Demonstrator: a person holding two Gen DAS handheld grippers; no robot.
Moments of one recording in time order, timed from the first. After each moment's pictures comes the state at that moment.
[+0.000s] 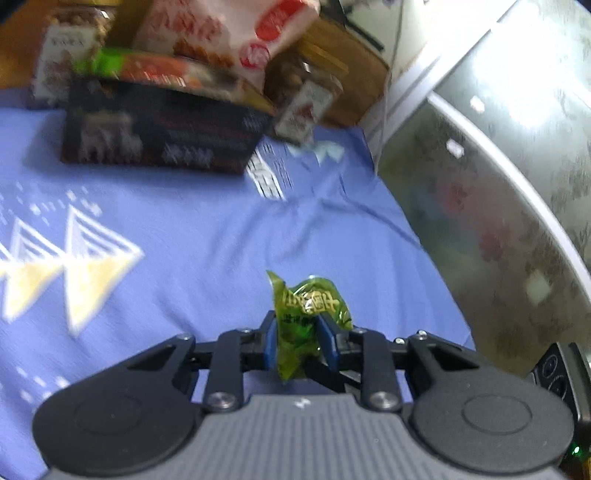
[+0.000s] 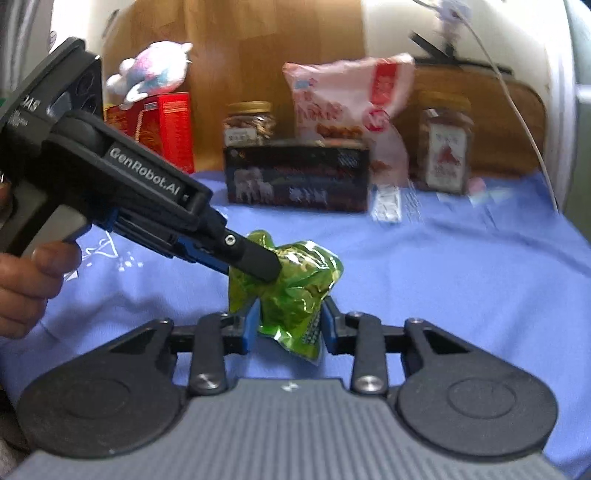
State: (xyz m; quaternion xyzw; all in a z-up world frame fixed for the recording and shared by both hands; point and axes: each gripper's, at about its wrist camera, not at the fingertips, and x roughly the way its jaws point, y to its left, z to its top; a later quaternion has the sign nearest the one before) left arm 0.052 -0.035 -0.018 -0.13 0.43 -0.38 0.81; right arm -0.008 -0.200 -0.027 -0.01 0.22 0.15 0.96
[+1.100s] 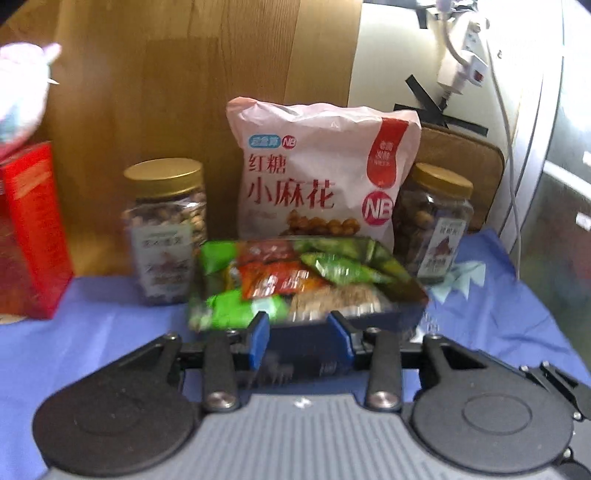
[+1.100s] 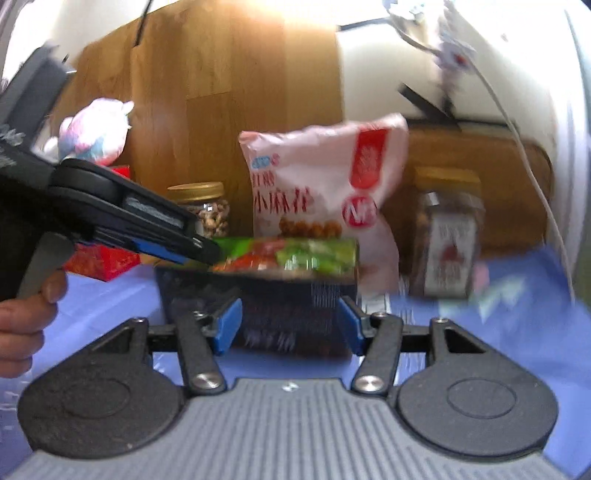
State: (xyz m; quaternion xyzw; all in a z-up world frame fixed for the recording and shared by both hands) left arm 0.130 -0.044 0.039 0.00 0.30 -0.17 0.94; right arm 0.091 -0.220 -0.006 0.06 0.16 0.08 0.98
